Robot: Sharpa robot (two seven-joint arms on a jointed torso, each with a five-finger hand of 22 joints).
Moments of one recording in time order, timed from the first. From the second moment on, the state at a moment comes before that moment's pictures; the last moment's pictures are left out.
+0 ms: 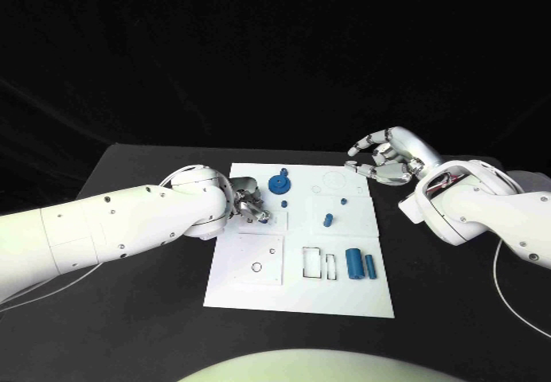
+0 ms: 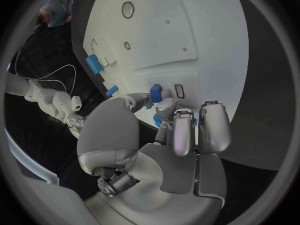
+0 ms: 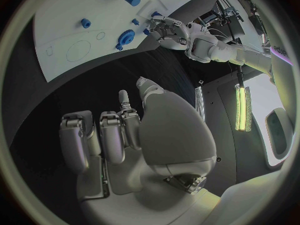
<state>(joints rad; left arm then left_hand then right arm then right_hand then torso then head) 1.22 -0.68 -0.08 1.47 -1.21 0.01 -0.52 1.03 -0.21 0.77 0.18 0.40 0.85 0.04 0.86 0.78 1.30 -0.04 1.17 0.96 1.46 -0.10 1.52 1.31 0.08 1.43 0.00 1.39 1.16 1.28 -0.95 -0.13 1.63 -1.05 -0.58 0.00 1.38 -0.13 0.22 0.29 0.26 0.87 0.16 0.29 0.37 1.45 0.08 1.43 1.31 1.47 0.01 1.56 1.31 0.01 1.47 0.12 1.54 1.31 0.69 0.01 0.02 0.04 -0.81</state>
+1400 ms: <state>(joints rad) 1.22 -0.67 -0.08 1.44 -1.17 0.03 -0.52 0.91 -0.20 0.65 0.21 0.38 0.89 0.01 0.86 0.81 1.31 -0.06 1.21 0.99 1.47 -0.11 1.53 1.31 0.08 1.44 -0.01 1.40 1.18 1.28 -0.95 -0.13 1.63 -1.05 -0.59 0.00 1.36 -0.14 0.22 0.29 0.26 0.87 0.16 0.29 0.37 1.45 0.08 1.42 1.31 1.46 0.01 1.55 1.31 0.01 1.47 0.12 1.53 1.31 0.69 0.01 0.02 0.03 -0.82</state>
